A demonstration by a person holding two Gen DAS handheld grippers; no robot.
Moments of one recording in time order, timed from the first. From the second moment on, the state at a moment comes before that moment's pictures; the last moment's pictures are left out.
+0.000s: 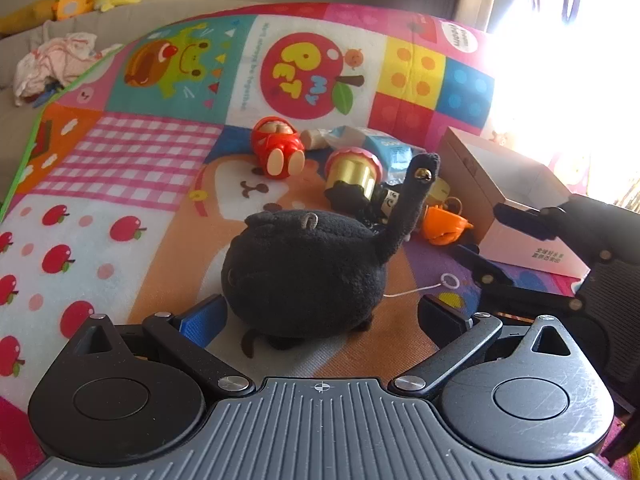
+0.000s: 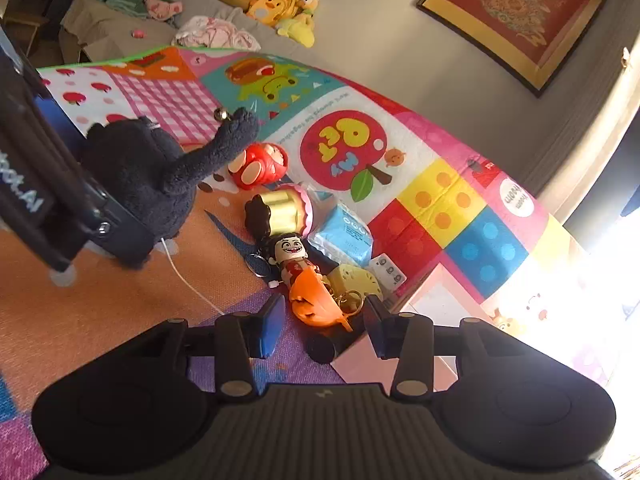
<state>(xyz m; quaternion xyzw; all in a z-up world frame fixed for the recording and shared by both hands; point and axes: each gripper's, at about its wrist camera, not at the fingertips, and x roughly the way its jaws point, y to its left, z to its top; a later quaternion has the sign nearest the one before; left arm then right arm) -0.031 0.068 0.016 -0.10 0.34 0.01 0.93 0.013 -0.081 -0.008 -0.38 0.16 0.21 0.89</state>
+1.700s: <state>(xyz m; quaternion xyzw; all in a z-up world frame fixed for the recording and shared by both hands) -0.034 0.083 0.024 -0.16 0.26 0.04 0.95 0.003 -0.182 0.123 -0.01 0.26 0.32 0.91</state>
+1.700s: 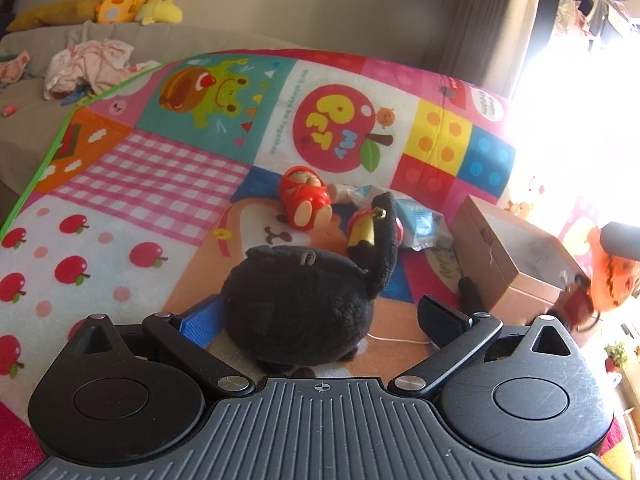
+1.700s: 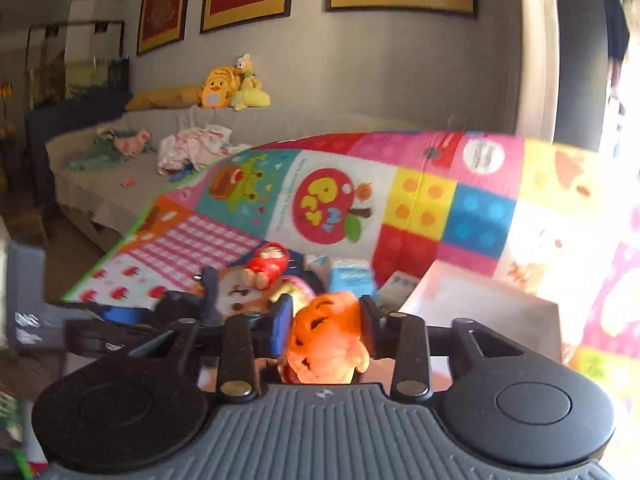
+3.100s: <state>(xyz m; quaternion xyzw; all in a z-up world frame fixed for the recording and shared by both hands) -0.076 0.091 0.045 -0.14 0.24 0.00 0.96 -0.059 -0.220 0.133 -0.05 0.18 0.40 0.90</state>
